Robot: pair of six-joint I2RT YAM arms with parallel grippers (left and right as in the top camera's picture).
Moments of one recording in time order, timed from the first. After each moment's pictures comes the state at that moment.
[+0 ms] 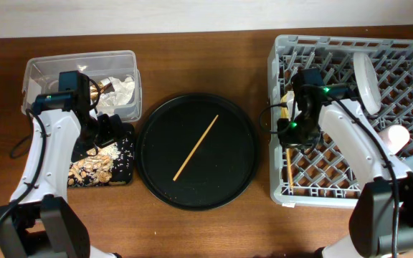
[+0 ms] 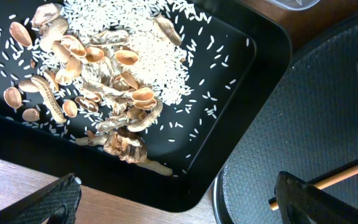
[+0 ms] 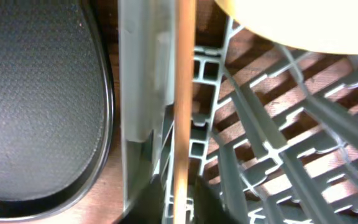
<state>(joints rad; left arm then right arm) 0.11 1.69 1.37 -1.16 0.01 -0.34 0.12 1.73 1.33 -1.11 -0.11 0.11</state>
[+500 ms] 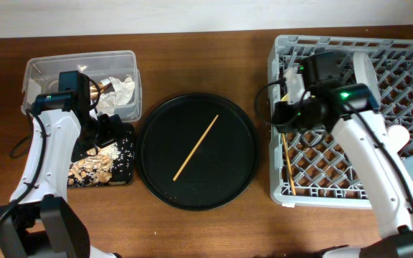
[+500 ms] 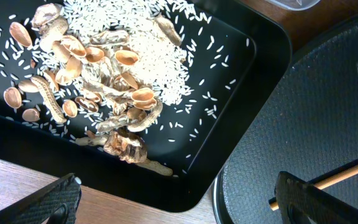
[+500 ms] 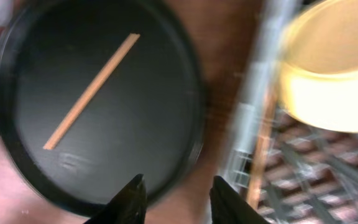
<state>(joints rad) 0.11 1.69 1.37 -1.16 0.01 -0.34 0.20 1.56 1.43 -1.06 -0.23 0.12</state>
